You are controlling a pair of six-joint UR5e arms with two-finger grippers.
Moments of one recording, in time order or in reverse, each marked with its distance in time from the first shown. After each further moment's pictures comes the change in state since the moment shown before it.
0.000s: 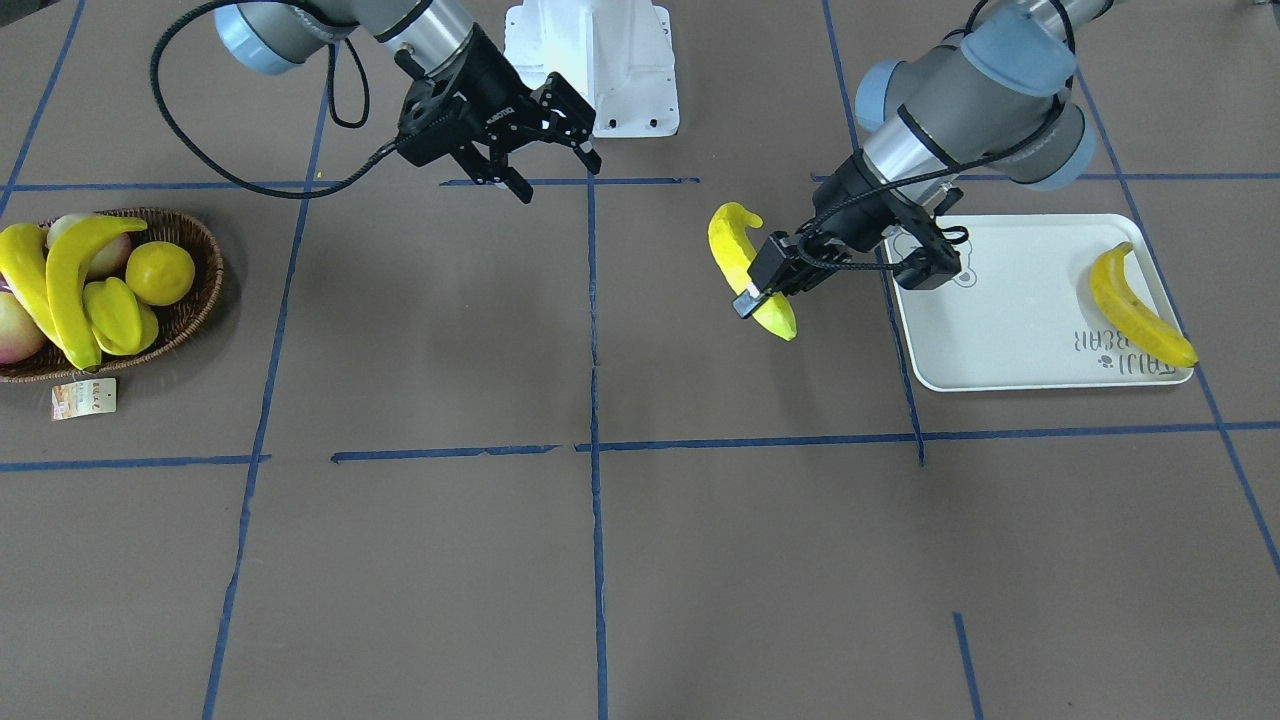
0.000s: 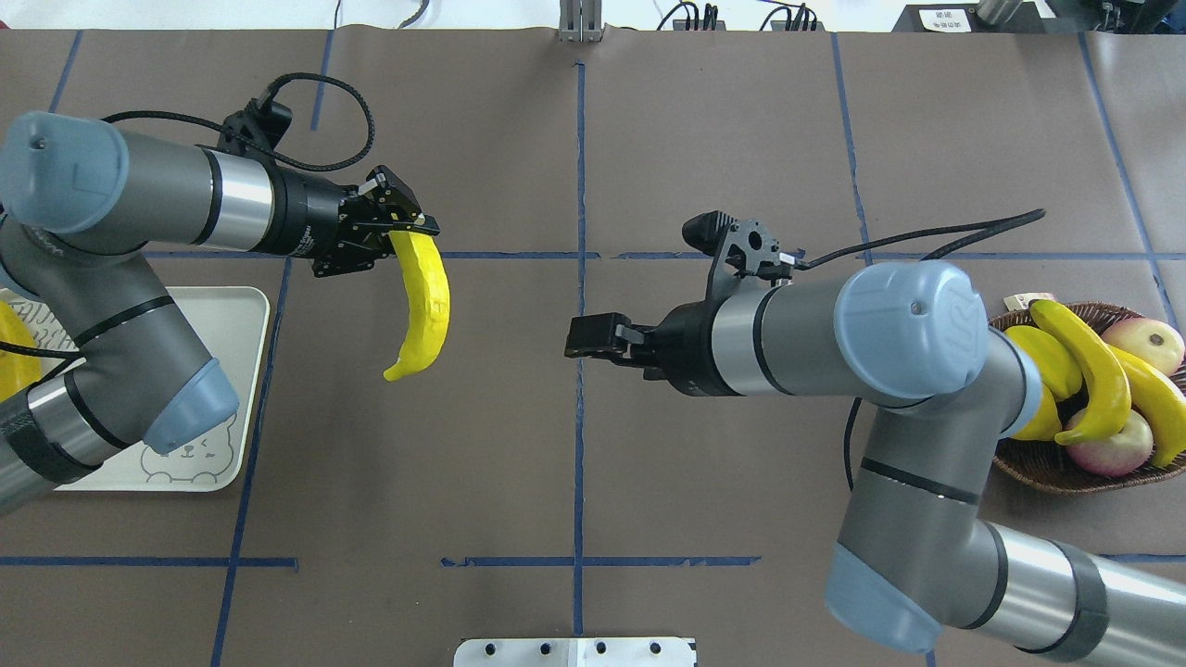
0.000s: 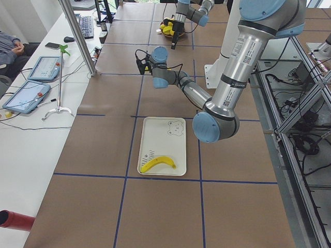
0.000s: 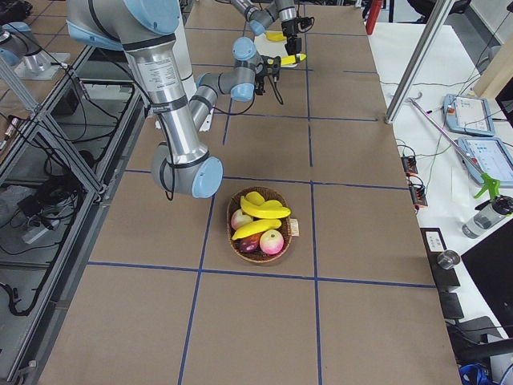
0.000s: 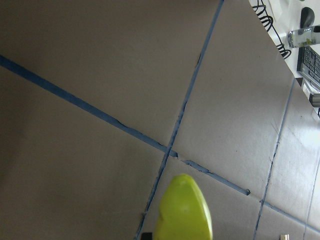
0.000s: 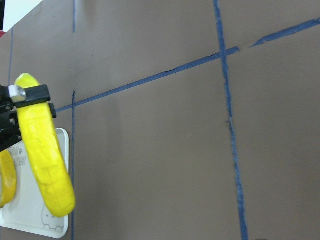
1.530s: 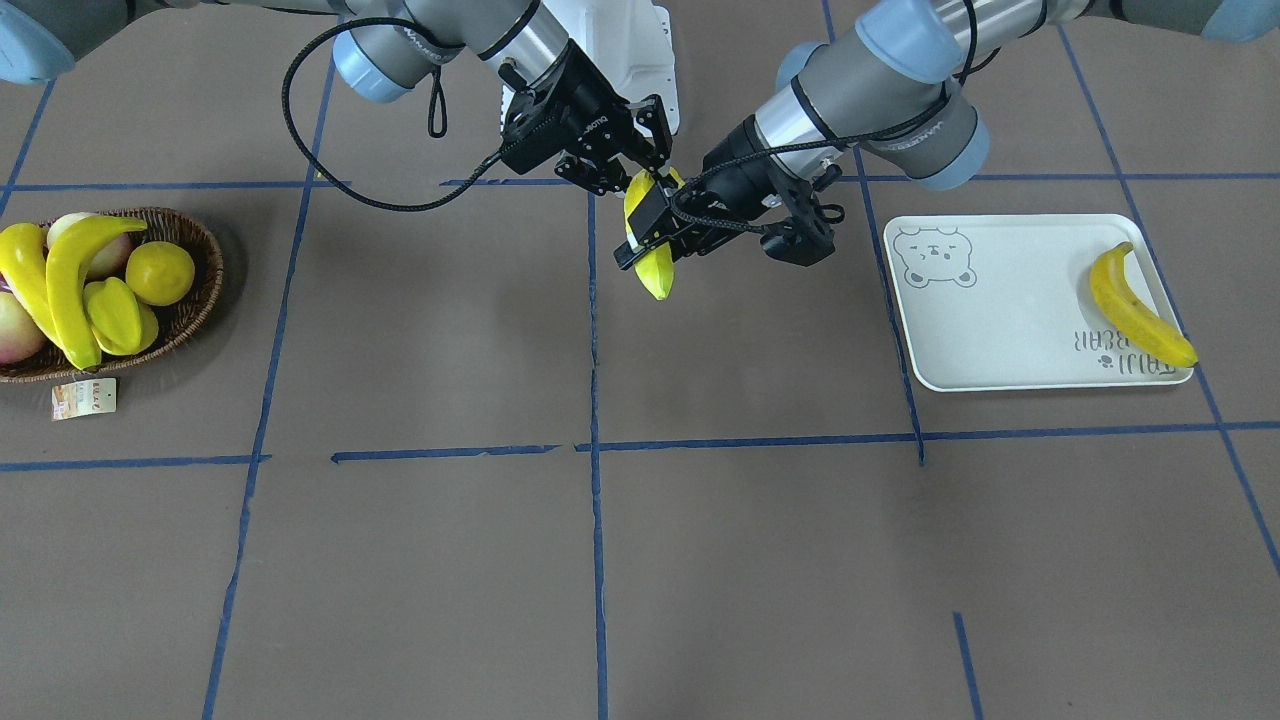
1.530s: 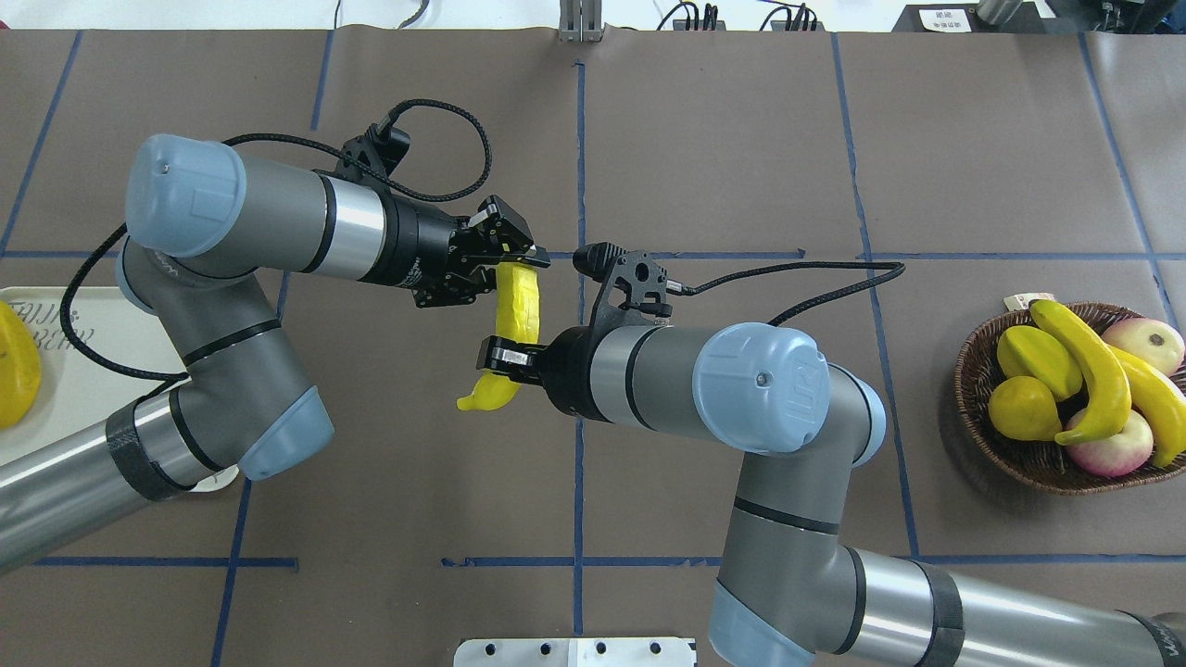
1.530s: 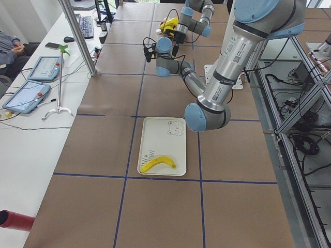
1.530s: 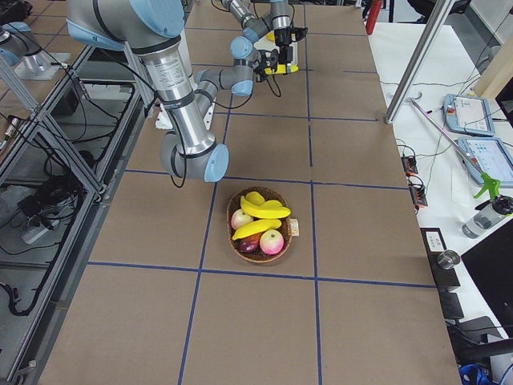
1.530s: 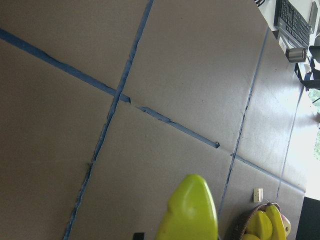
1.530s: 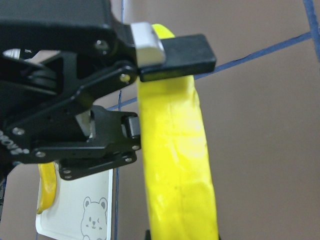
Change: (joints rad) left arm 0.118 -0.160 0.051 -0.052 -0.001 -0.045; right arm -0.137 0.164 -0.221 0.247 -0.210 0.015
